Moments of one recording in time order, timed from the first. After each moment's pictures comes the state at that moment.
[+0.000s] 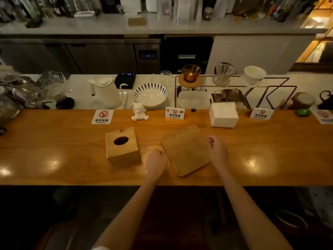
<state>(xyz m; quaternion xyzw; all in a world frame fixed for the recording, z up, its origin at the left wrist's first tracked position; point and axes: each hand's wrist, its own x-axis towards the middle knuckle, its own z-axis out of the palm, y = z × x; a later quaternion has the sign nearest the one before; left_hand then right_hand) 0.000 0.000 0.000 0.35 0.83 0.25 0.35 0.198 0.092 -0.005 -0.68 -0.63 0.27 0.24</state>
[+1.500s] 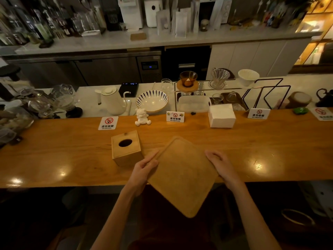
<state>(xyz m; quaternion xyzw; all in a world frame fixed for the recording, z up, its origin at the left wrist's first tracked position) -0.031 -0.090 0.054 0.28 0.59 0.46 0.60 0.228 0.005 0.053 -0.60 -0.48 0.57 0.28</state>
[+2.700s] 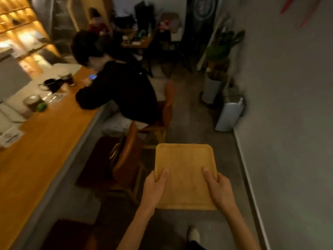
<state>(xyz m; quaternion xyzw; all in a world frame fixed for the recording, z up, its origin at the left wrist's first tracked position) 0.393 -0.373 0.047 0.67 0.33 0.01 0.66 0.474 -0.564 0.042 -0.81 0.05 0.19 0.56</state>
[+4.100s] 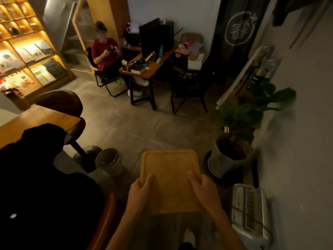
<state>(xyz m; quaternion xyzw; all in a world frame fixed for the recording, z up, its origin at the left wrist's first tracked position) 1.375 -0.220 0.038 0.58 0.47 0.11 0.65 1.510 -0.378 0.043 -0.87 -0.10 0.26 0.40</state>
